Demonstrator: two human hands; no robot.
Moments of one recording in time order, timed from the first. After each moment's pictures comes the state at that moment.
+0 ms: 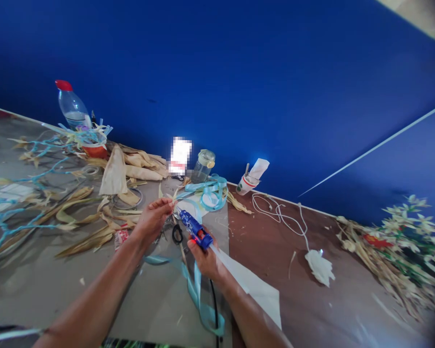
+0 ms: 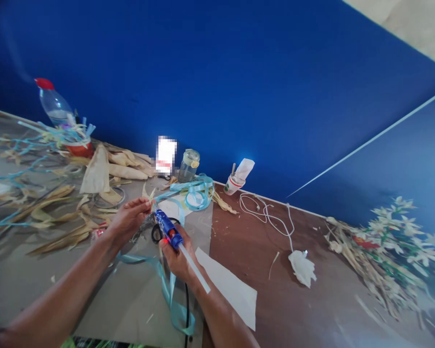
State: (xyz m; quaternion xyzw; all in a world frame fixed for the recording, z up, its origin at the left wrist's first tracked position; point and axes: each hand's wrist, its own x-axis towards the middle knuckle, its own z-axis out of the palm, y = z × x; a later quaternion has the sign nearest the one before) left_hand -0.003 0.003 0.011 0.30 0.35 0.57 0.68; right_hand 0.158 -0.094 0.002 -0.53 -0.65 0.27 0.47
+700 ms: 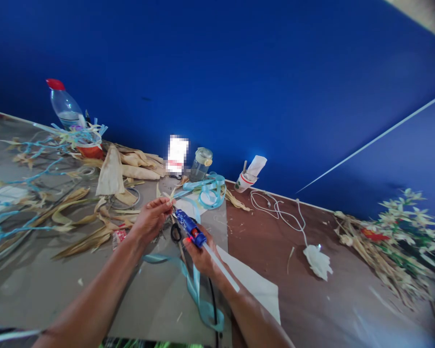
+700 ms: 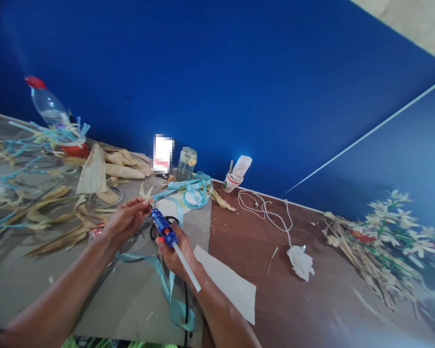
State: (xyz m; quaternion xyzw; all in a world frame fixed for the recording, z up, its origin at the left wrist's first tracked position) left_hand -0.004 0.004 0.011 0.27 0.34 0.55 0.71; right_hand 0.158 -0.090 0.008 -0.54 -0.68 0.25 0.42
